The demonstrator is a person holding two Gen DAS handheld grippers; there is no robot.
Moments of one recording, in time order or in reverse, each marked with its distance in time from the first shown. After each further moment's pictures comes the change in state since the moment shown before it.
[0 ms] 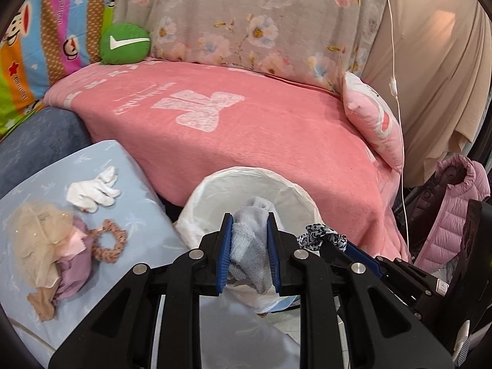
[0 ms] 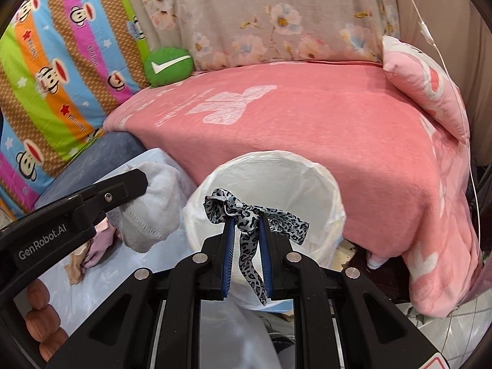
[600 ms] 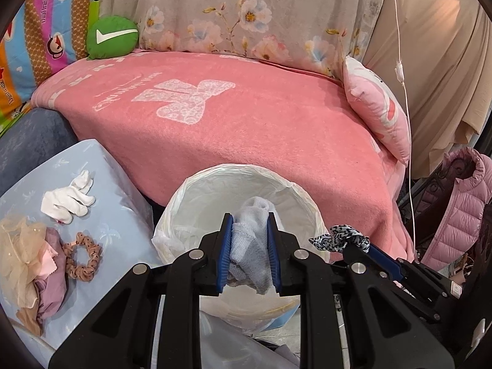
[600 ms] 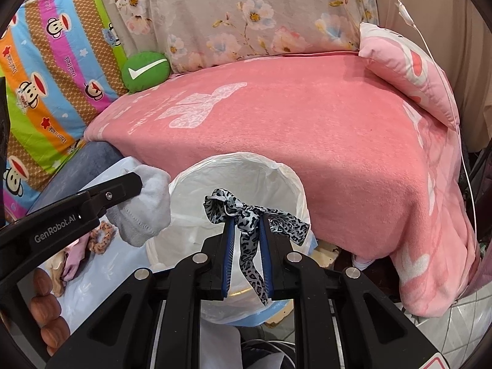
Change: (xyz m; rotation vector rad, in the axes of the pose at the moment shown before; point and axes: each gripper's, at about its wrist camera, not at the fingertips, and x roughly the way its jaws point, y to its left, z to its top) left arm 0.048 -0.011 0.012 0.021 0.052 0.002; right arm 0.027 -0.038 0.010 0.051 0.007 -0.043
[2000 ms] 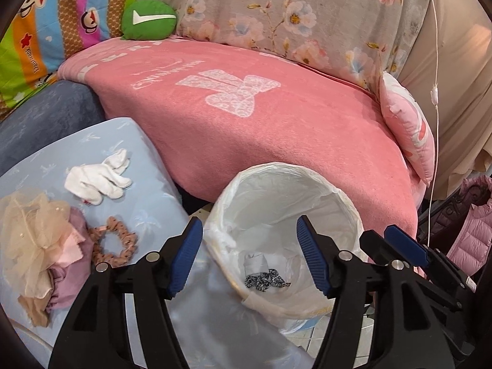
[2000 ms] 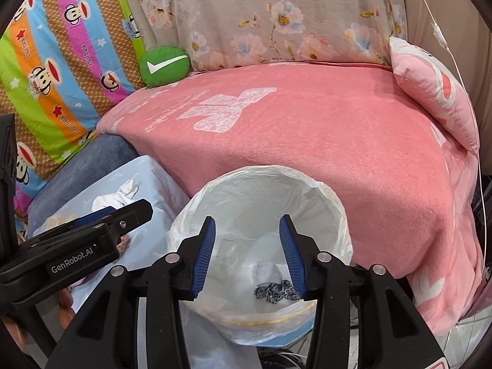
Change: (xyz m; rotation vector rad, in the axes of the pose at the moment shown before) left arm -0.006 0.062 -0.007 -0.137 0.003 0.076; right arm 0.014 0.055 0.015 -0.082 -0.008 0.052
